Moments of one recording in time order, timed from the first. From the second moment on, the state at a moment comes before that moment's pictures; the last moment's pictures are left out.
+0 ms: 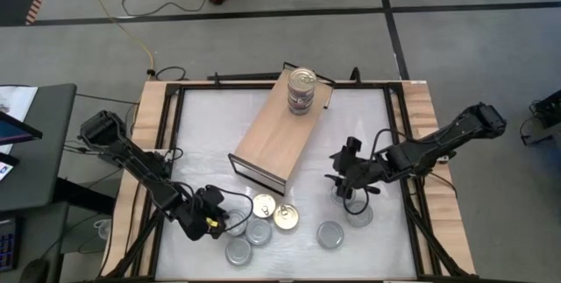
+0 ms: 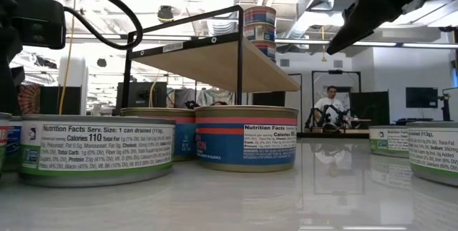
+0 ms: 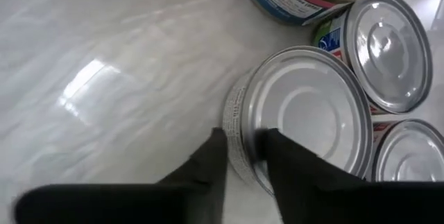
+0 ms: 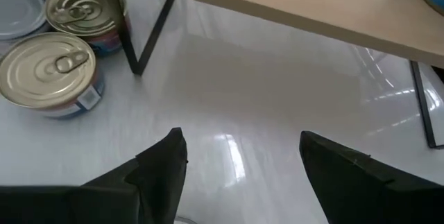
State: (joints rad) left arm -0.78 1.44 0.64 -0.30 -0.42 -1.43; right arm 0.38 1.20 0.84 -0.53 0.54 0.39
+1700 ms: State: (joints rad) left arm -0.43 0.84 0.81 -1.21 -0.92 -1.45; right arm 0.42 1.20 0.84 -0.41 0.61 0.36
